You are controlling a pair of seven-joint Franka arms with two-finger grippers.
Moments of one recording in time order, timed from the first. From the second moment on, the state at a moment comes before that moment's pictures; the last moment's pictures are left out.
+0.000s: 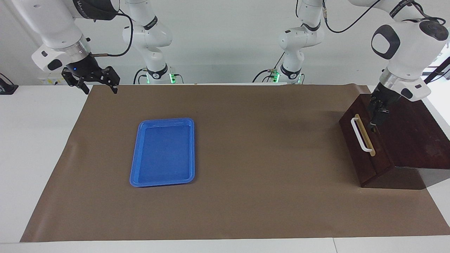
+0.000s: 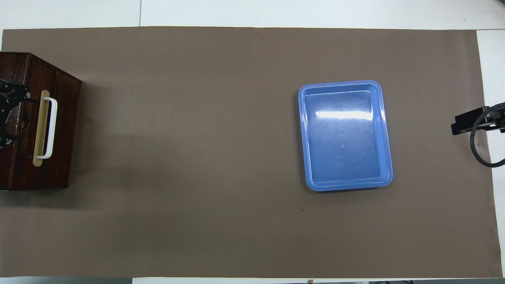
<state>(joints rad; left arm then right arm) 0.16 0.00 -0.08 -1.77 0.03 1.87 -0.86 -0.02 -0.01 -0.03 -1.56 -0.02 1.48 -0.07</state>
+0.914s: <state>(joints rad) 0.14 -0.01 -0.08 -1.75 0.02 1.75 -0.21 -0.02 -0.01 -0.03 -1.56 -0.02 1.48 -0.07</state>
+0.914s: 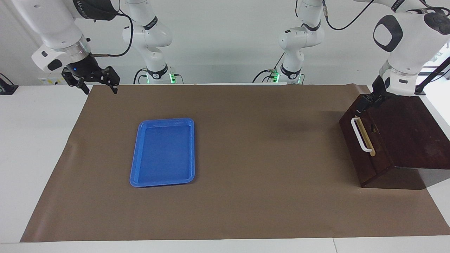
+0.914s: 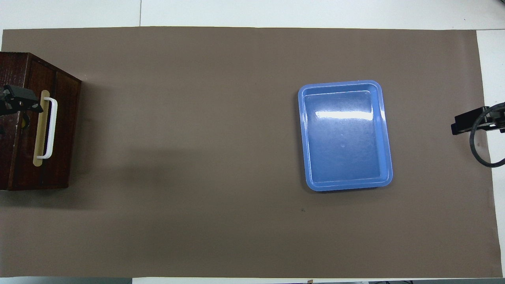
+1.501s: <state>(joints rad) 0.06 -0.02 -0.10 -1.75 0.01 1.72 -0.09 -0.02 -0.01 -0.03 -1.56 -0.02 1.48 -0.07</state>
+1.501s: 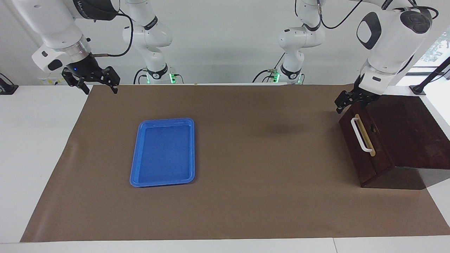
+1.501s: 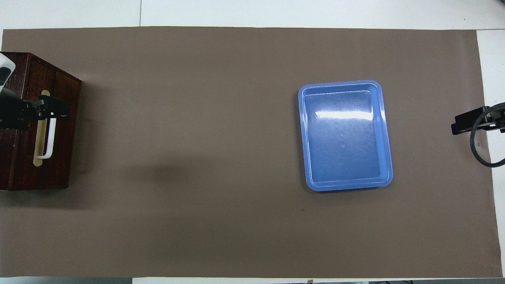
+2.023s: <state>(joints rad) 0.06 -0.02 -0.10 -1.73 -0.04 1.65 -0.02 -0.02 -0.01 -0.03 -1.56 -0.02 1.48 -0.07</state>
